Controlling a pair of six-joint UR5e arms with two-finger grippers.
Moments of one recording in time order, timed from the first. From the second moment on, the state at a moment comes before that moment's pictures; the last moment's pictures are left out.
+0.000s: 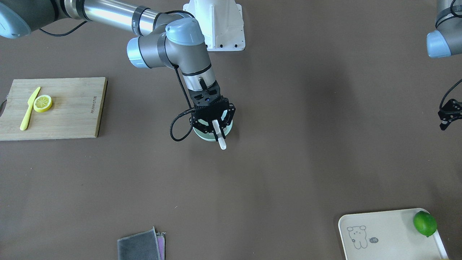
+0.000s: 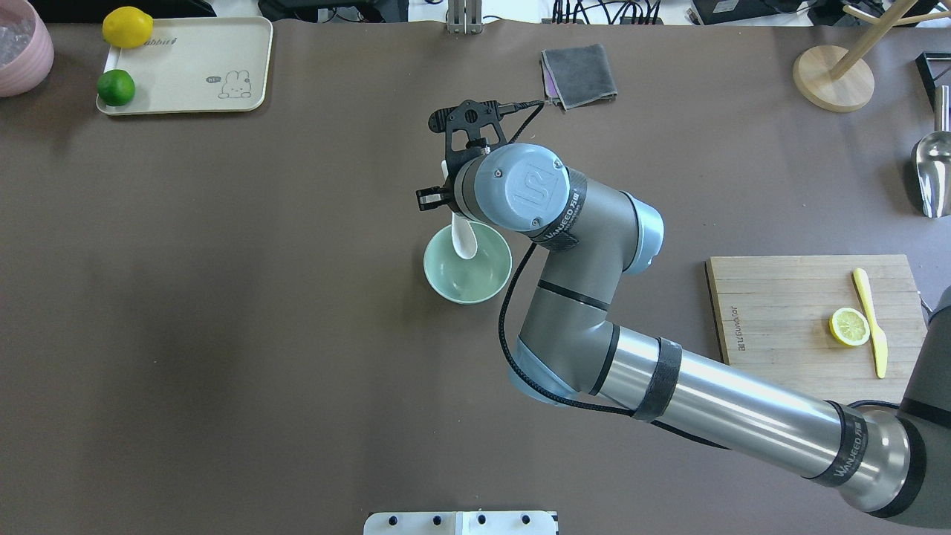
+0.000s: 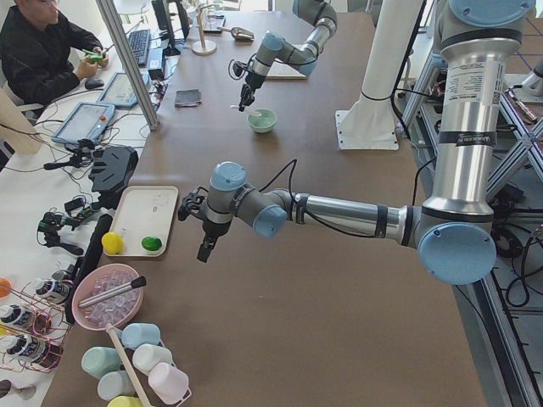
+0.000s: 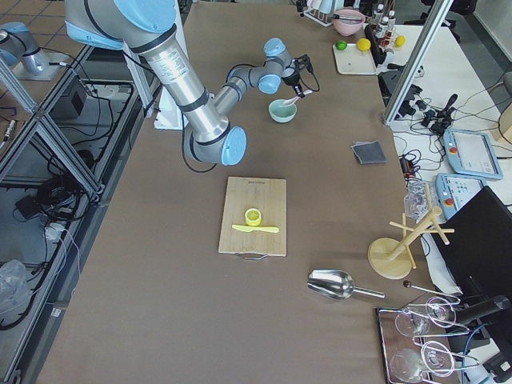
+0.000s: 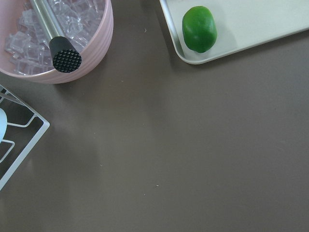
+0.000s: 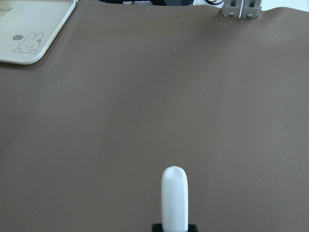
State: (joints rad) left arm -1.29 -1.60 -1.63 -2.04 -2.07 -0.32; right arm 0.52 -0.78 1.47 -1.16 1.55 0.99
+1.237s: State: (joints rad) left arm -1.29 -1.61 -1.64 -2.04 -2.08 -0.32; right arm 0.88 -0.91 1.65 -1.30 2.04 0.99
